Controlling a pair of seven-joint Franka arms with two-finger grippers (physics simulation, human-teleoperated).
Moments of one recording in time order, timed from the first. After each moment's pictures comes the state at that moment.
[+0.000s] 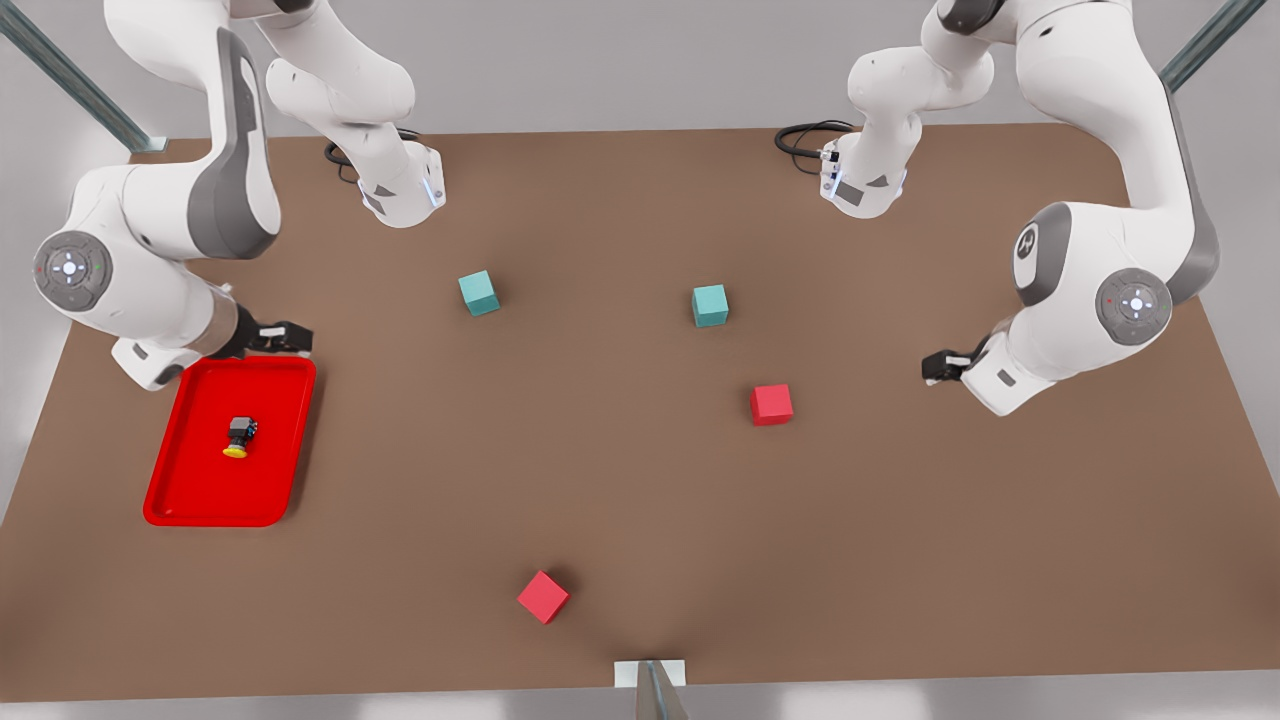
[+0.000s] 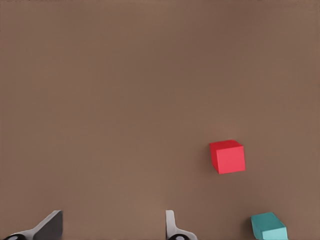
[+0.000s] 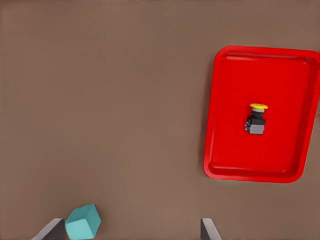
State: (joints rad) left arm 0.07 0.25 -0.21 -1.51 0.04 1.62 -0.06; right arm -0.09 0.09 0.13 -1.63 -0.02 1.55 0.02
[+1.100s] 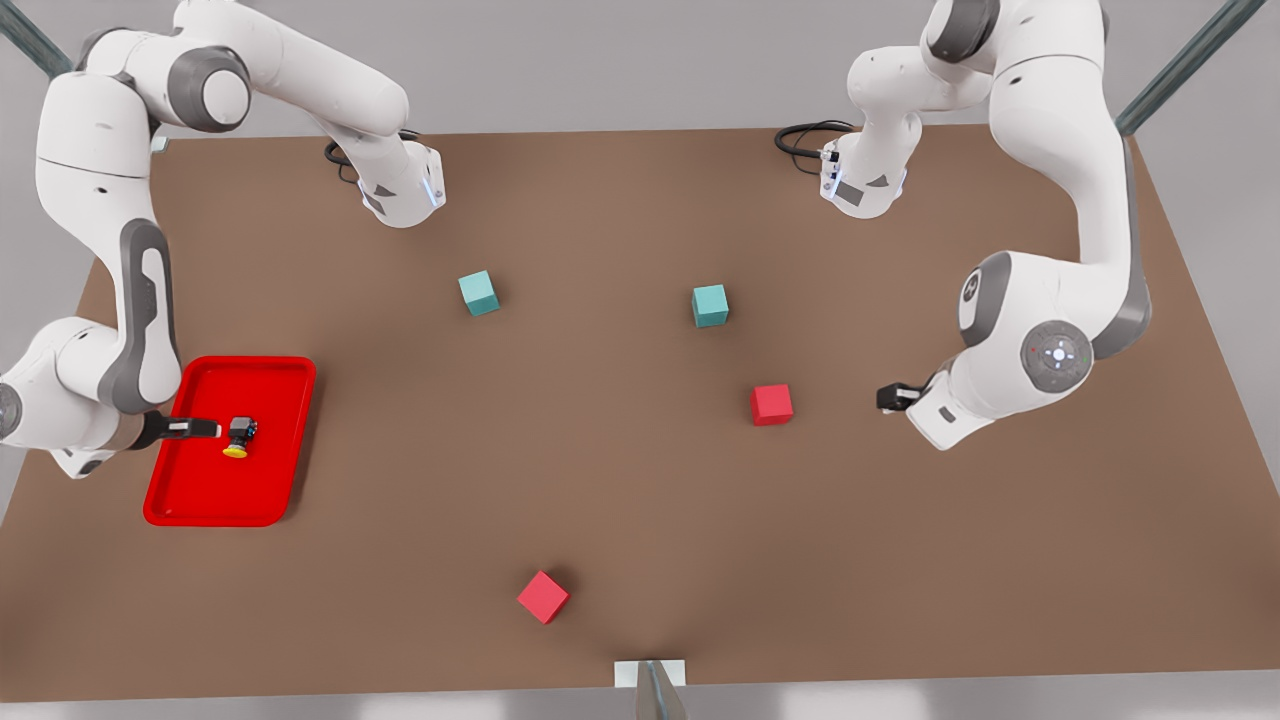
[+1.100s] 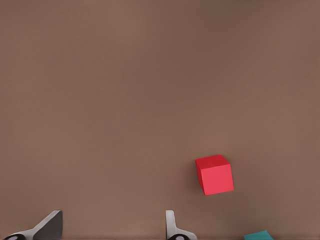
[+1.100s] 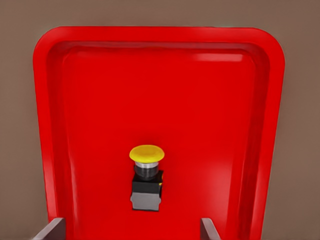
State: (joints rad) left arm -0.01 0.38 -0.21 -1.46 0.05 1.68 -0.10; right arm -0.51 0.56 0.13 -1.64 -0.09 1.99 -0.36
